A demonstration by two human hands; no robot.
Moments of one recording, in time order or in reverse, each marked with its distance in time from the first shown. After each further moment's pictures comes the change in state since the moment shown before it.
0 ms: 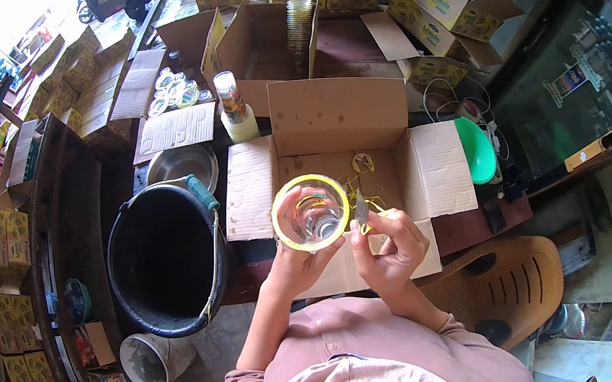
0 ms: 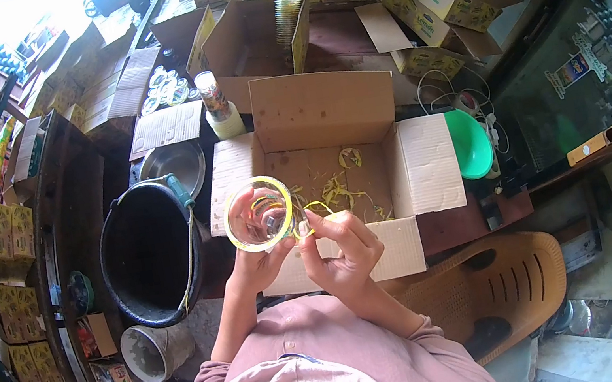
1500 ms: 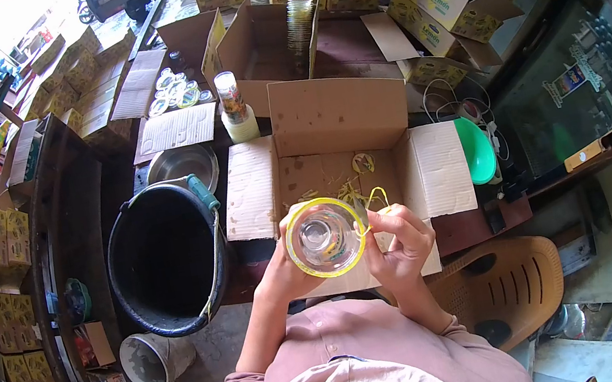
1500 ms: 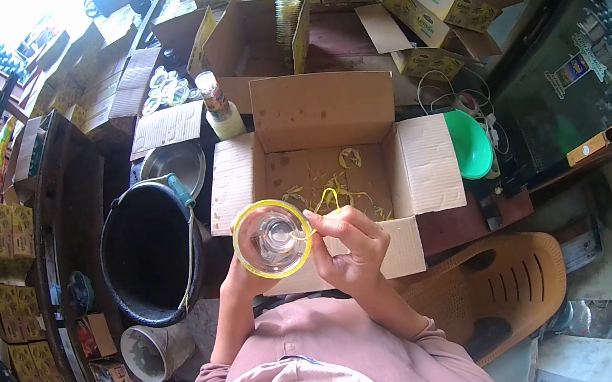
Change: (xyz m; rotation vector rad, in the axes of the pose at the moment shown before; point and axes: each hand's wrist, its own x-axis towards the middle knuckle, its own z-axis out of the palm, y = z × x) left_hand -0.011 0.005 -0.013 0.373 -0.087 0.064; right_hand 0.007 0.003 -0.012 0.076 -0.090 0.029
